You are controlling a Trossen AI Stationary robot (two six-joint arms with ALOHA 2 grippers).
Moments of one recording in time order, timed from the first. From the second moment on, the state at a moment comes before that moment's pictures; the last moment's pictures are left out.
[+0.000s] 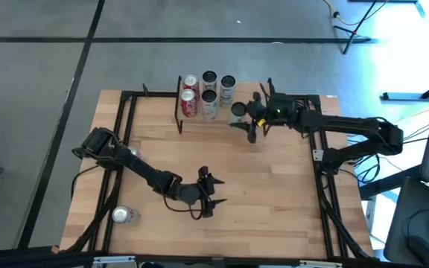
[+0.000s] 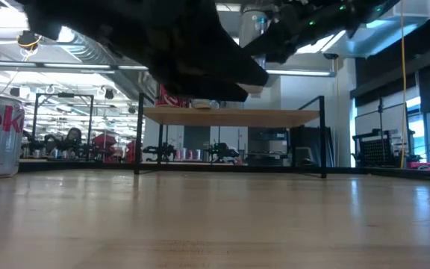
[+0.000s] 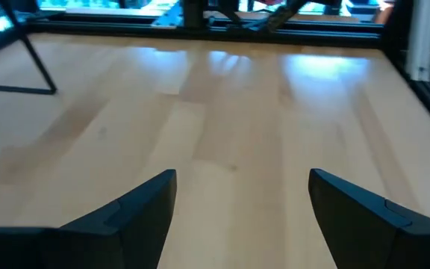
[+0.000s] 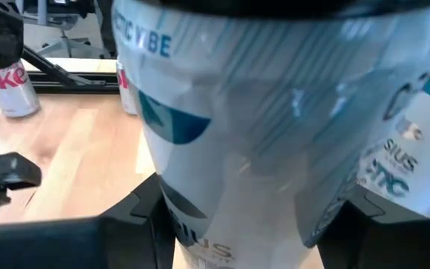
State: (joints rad) left arm -0.41 1.86 0.93 0.48 -0.53 -0.25; right arm -0.32 1.29 0.90 0.10 -0.17 -0.17
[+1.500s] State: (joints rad) left arm -0.32 1.86 0.93 0.48 -0.53 -0.25; right arm -0.46 1.45 1.06 0.10 -0.25 -0.19
